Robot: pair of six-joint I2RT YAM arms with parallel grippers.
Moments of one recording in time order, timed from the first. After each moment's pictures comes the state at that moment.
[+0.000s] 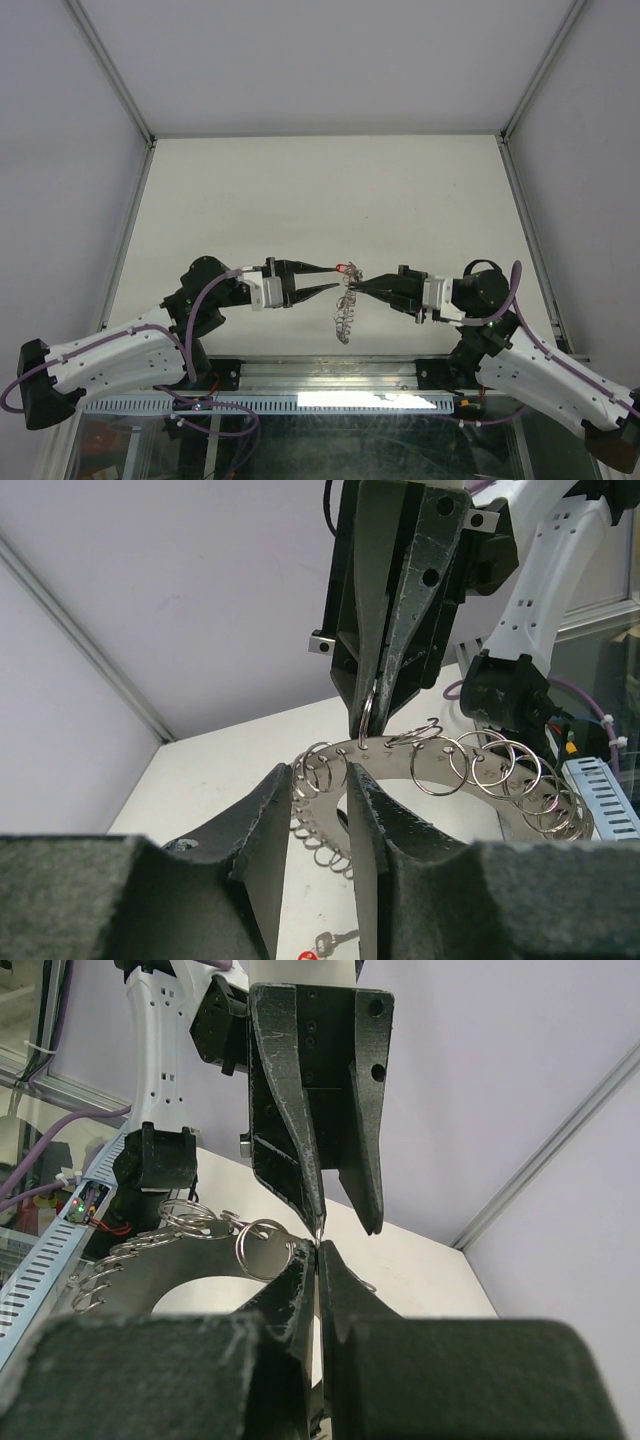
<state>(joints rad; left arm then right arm) -1.05 0.79 0.60 0.44 0.45 0.31 0.87 0.53 0.46 0.42 -0.71 -0.29</state>
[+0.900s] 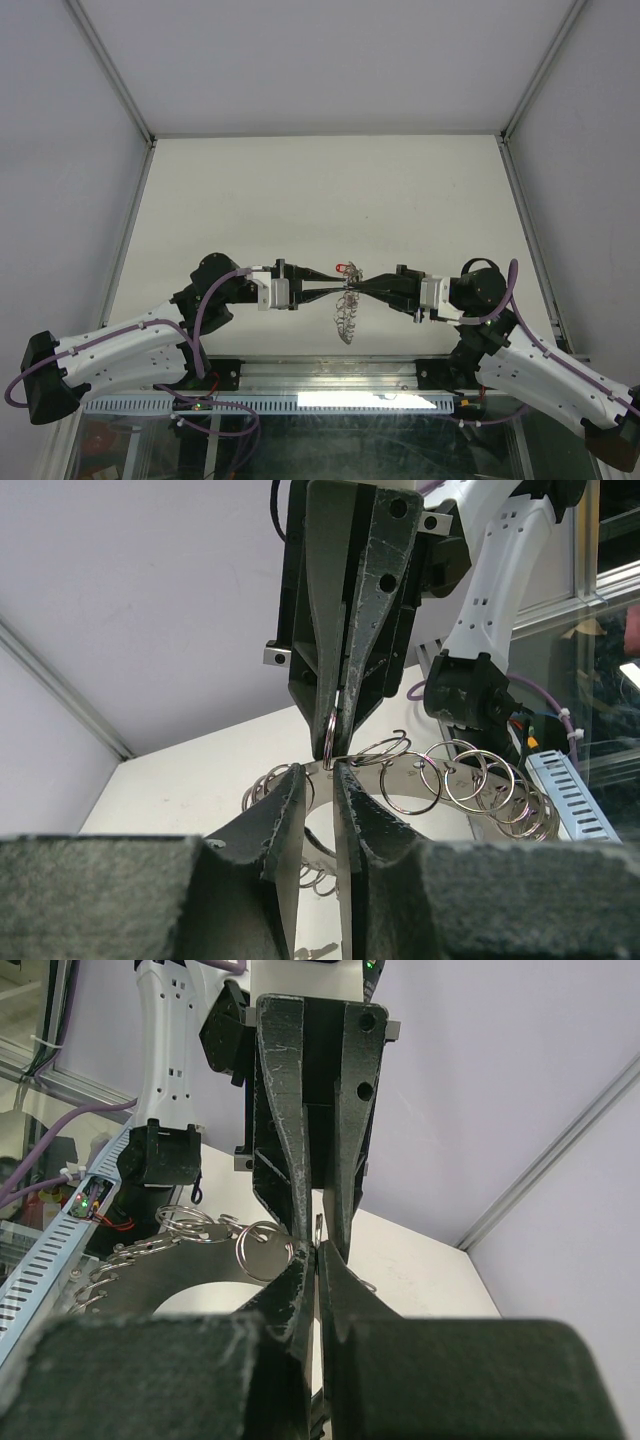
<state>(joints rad) -1.05 0.86 0.60 0.50 0.56 0.28 0.87 0.55 0.46 0.44 -0.73 -0.29</state>
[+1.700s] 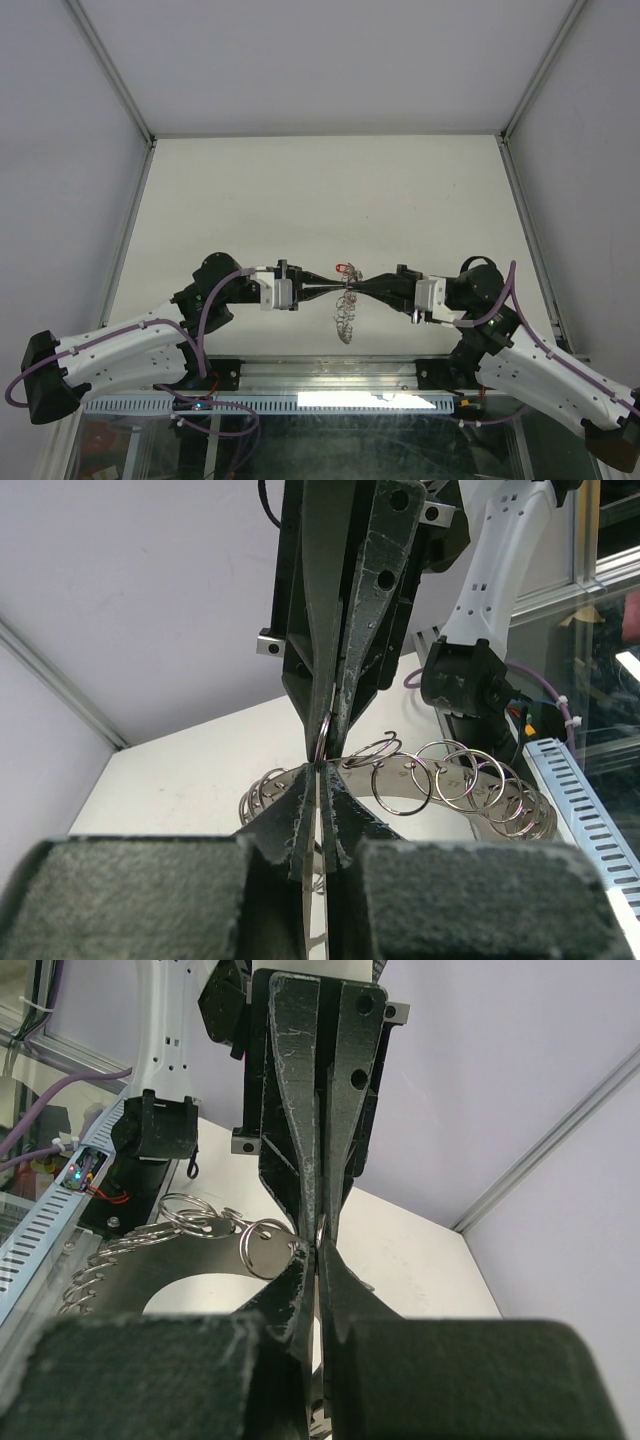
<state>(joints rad) -1.05 0.86 0.61 0.48 0.56 0.29 0.87 0.55 0.48 0.33 -0.73 -0.37</state>
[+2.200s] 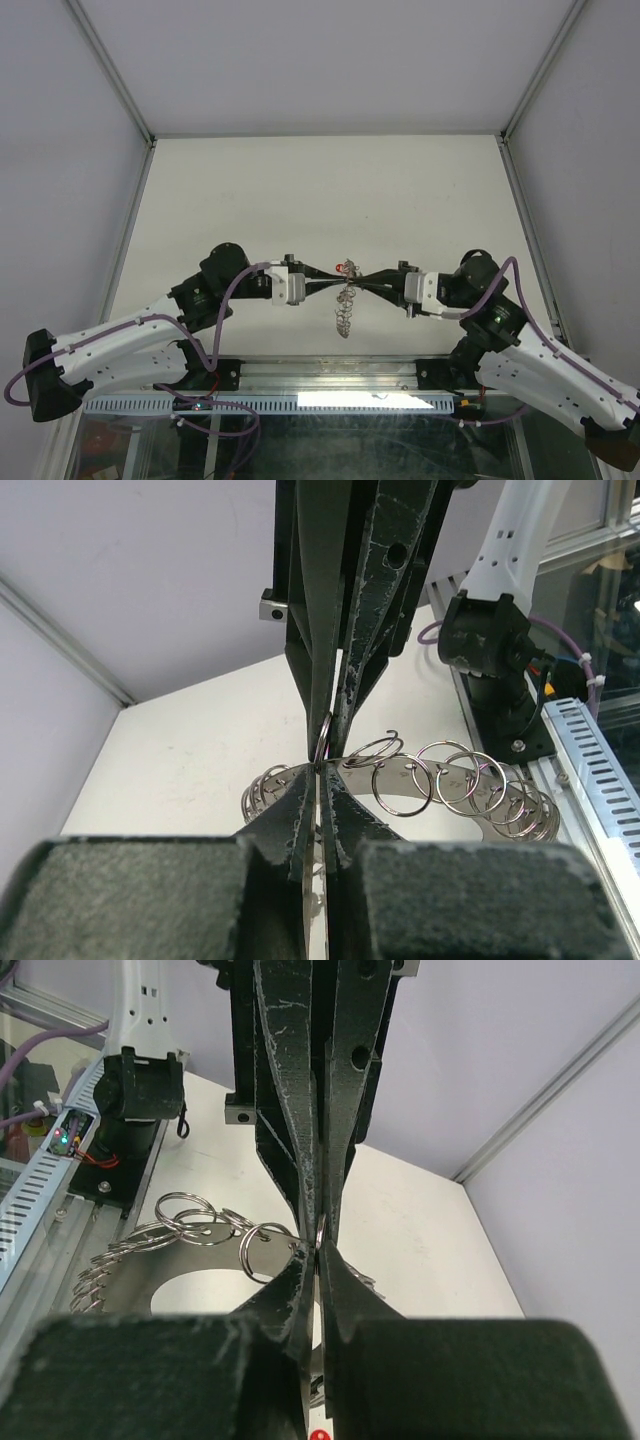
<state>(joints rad) -1.05 0.89 0.70 0.28 0.52 0.37 0.87 0.56 0.57 0.12 -0.67 -0.44</state>
